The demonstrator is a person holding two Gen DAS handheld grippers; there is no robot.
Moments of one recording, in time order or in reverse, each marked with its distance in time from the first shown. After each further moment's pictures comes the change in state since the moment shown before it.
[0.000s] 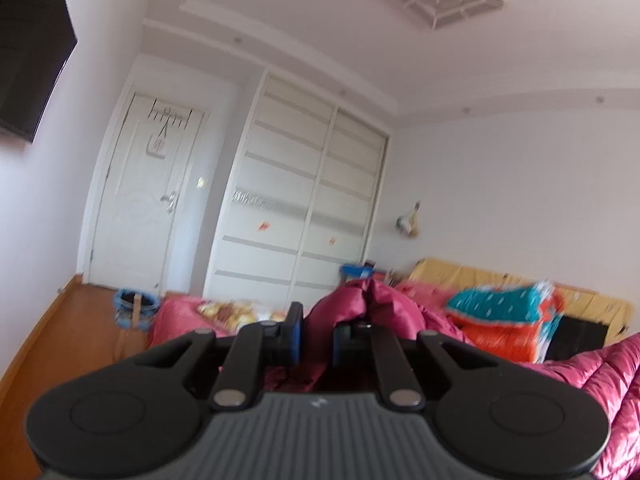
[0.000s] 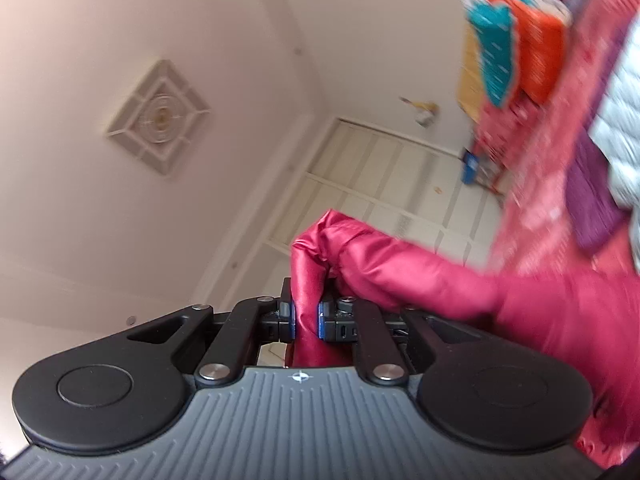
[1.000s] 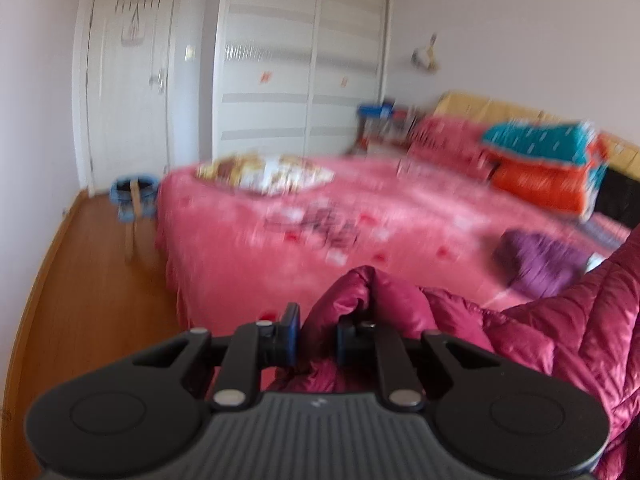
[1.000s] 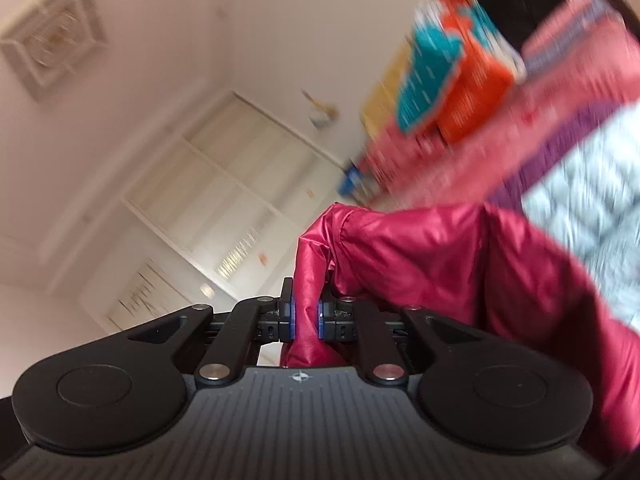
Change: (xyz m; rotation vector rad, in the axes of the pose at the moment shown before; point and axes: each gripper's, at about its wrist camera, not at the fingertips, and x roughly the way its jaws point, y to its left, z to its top) left arm 0.234 -0.001 -0.143 0.135 0.527 0.098; right arm 0.238 -0.285 0.055 -0.195 0.096 -0.494
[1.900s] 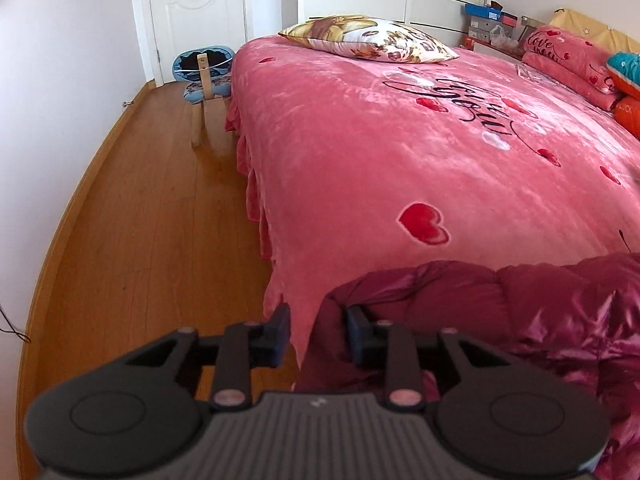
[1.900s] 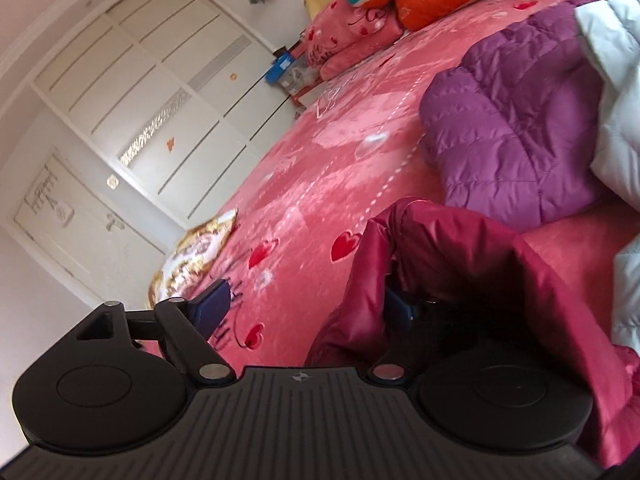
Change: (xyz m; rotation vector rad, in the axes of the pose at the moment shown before) left arm 0.171 0.093 -0.064 -0.096 0.292 0.242; right arm 0.398 -0.163 -0.119 -0.133 0.286 -0.239
